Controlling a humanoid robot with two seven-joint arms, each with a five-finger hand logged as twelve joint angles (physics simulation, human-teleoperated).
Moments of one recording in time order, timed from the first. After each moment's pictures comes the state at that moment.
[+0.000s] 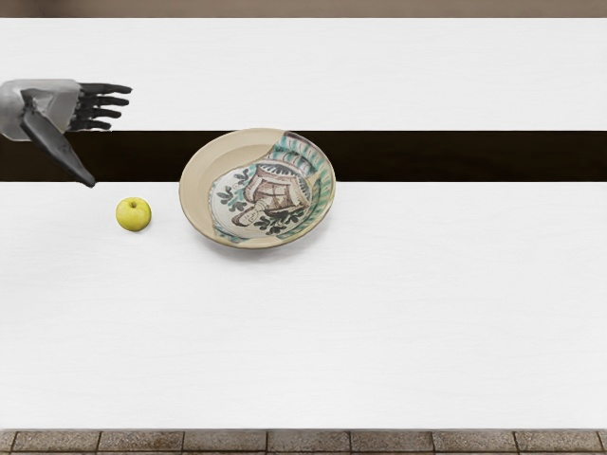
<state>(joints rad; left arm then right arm) -1.20 0.87 -0.24 -0.99 0.40 -0.61 0.13 -0.05 0.00 -0.06 0.24 -0.06 0.09 0.07</state>
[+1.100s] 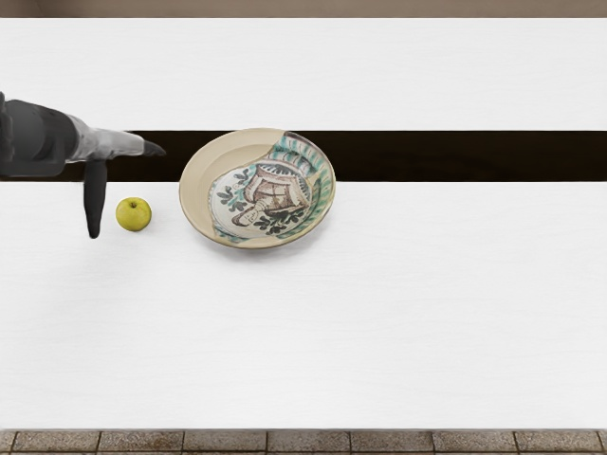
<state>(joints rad) -1.28 0.73 -0.21 -1.38 1.05 -0.51 0.61 -0.04 0.00 -0.06 0.24 -0.06 0.09 0.07</state>
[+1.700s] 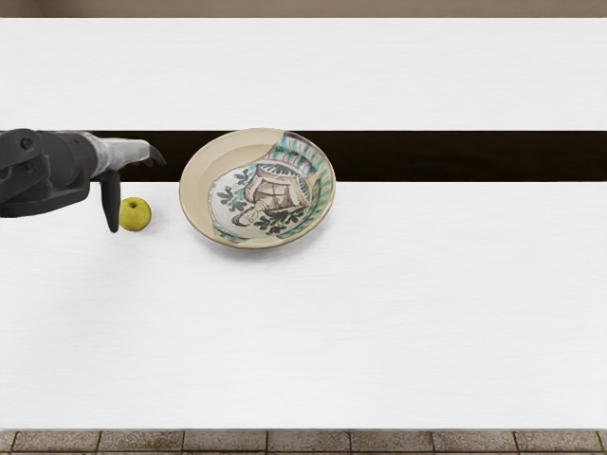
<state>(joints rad) -1.24 0.67 -0.10 -1.36 1.16 -0.27 0.61 -0.04 0.00 -0.06 0.24 -0.06 0.09 0.07</state>
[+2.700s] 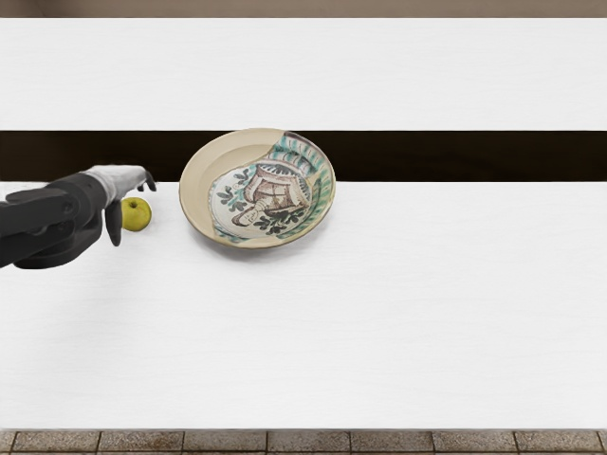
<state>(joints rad) -1.19 0.60 0.10 -1.30 1.22 -0.01 0.61 -0.04 0.00 -0.06 0.24 -0.06 0.09 0.07</state>
